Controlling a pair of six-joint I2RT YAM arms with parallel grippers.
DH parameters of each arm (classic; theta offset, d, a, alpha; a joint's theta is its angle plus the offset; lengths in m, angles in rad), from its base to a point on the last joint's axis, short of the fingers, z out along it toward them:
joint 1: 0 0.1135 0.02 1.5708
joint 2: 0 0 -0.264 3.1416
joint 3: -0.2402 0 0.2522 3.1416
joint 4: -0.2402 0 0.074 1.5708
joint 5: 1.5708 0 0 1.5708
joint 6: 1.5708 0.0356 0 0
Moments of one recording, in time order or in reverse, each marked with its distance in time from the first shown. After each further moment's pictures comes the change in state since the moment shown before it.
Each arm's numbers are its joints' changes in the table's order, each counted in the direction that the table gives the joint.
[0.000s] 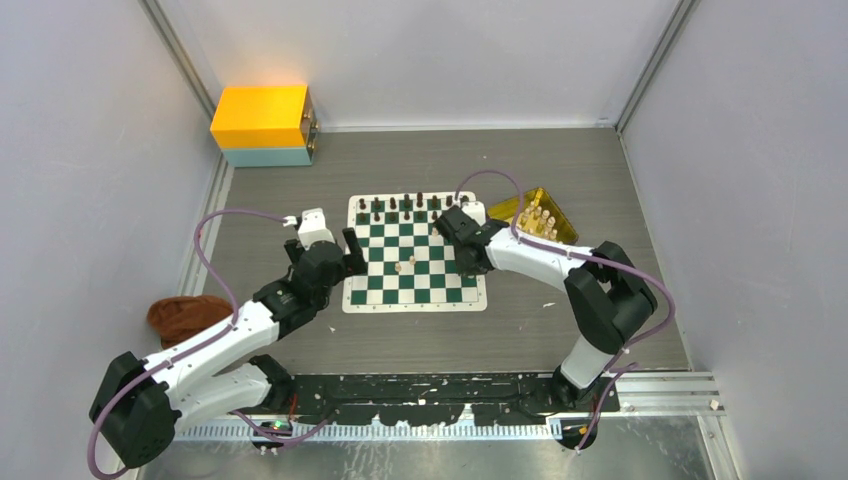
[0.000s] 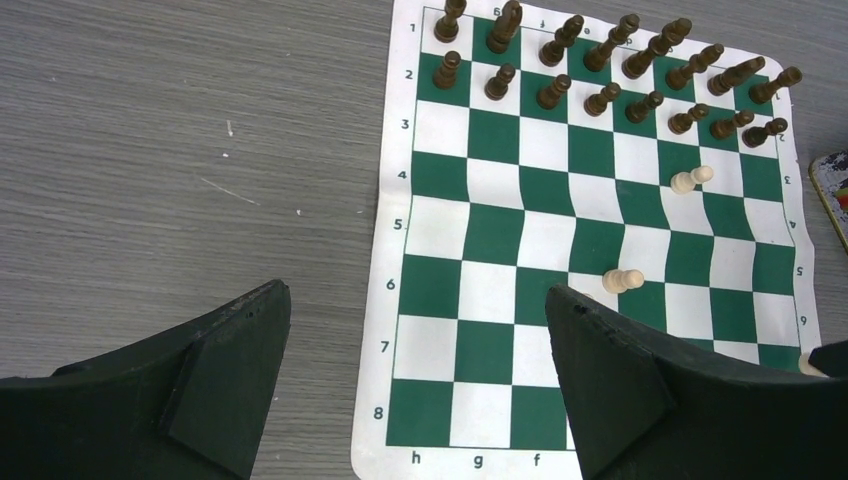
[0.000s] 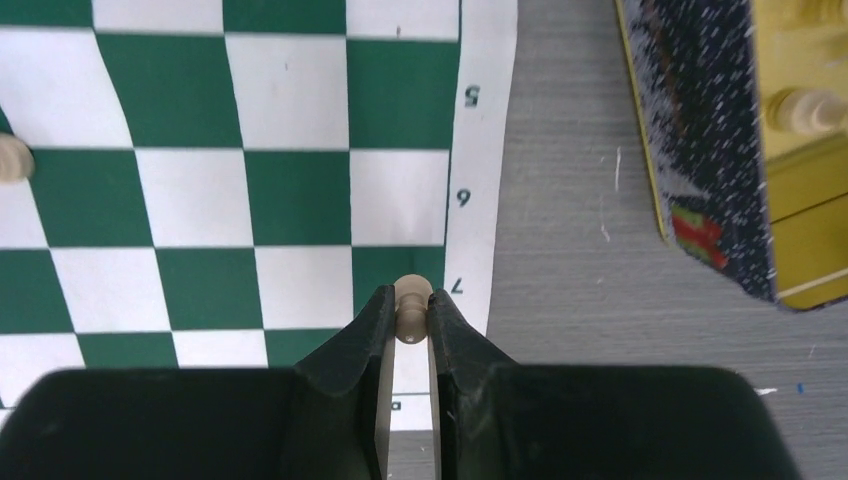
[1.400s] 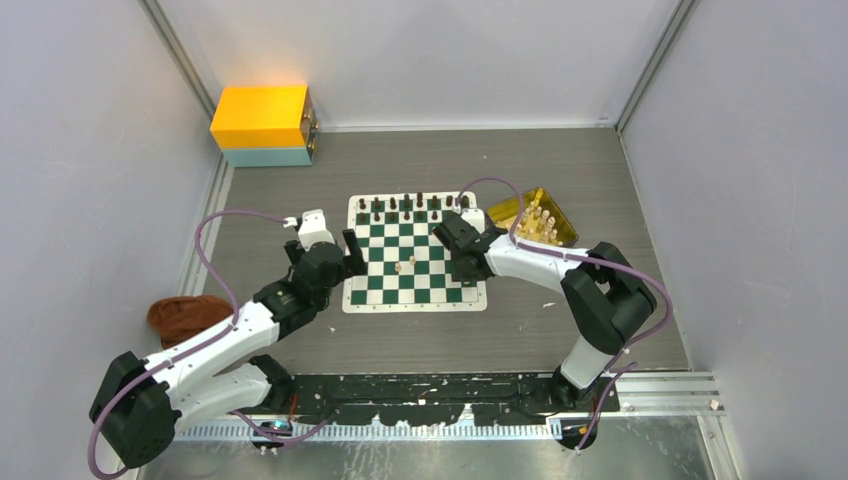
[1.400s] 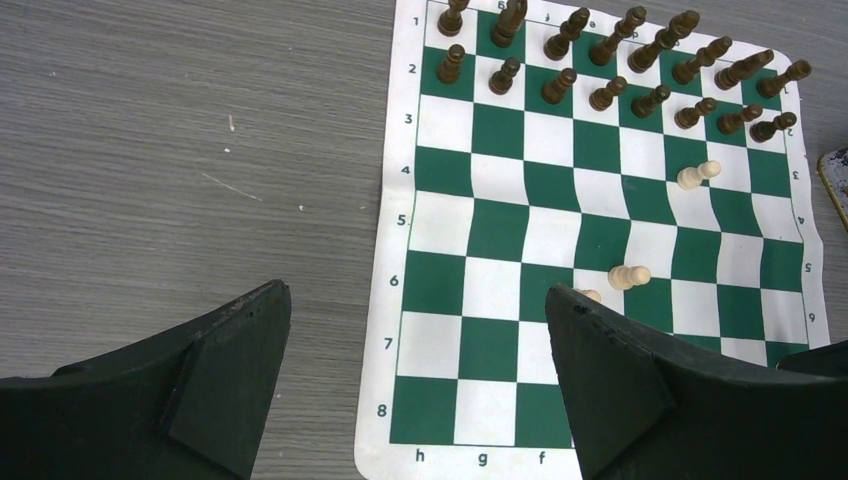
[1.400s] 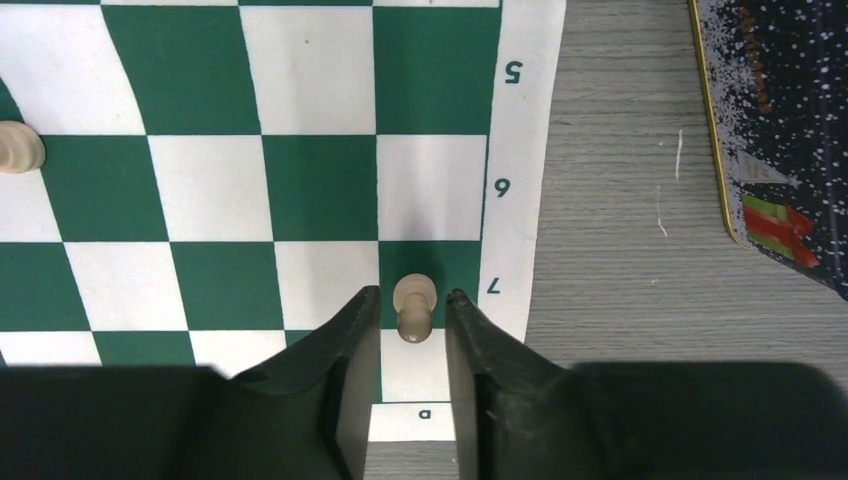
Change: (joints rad) left arm 0.000 0.000 0.008 0.000 0.001 0.000; right arm 0.035 0.006 0.077 0.077 -0.034 0.058
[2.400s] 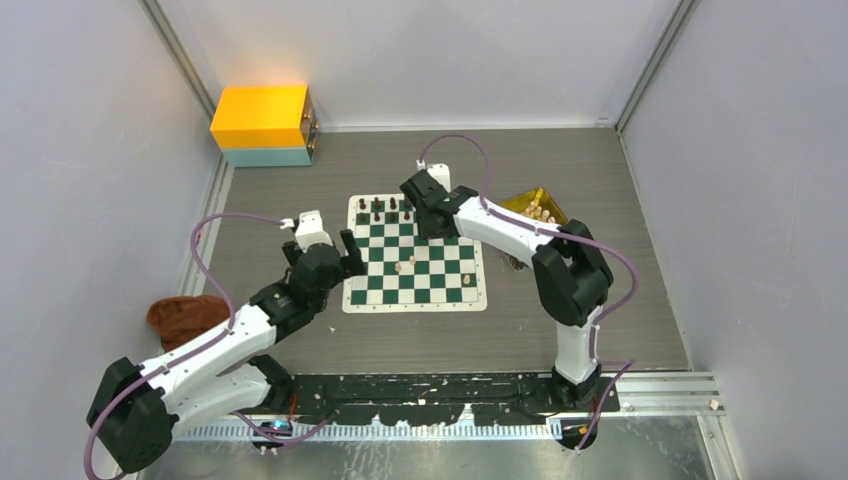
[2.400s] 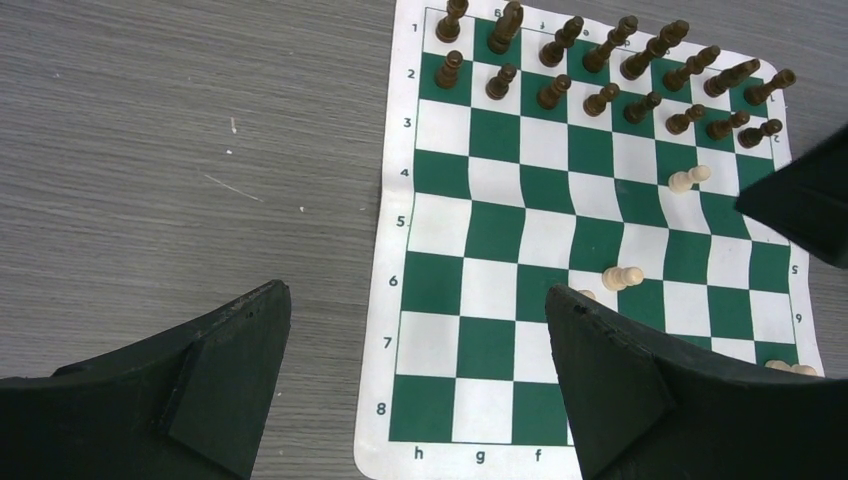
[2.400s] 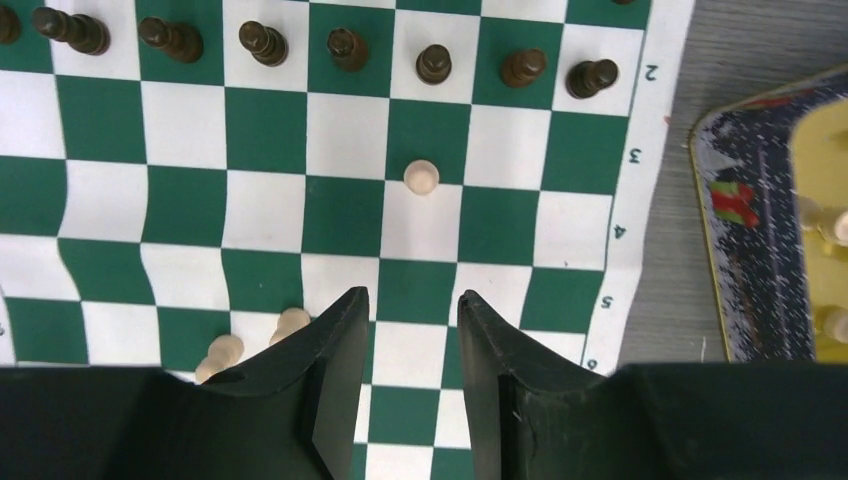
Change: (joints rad) left arm 0.000 0.030 0.011 -0.004 0.000 -0.003; right arm 0.013 -0.211 -0.466 -0.093 0.047 -0.100
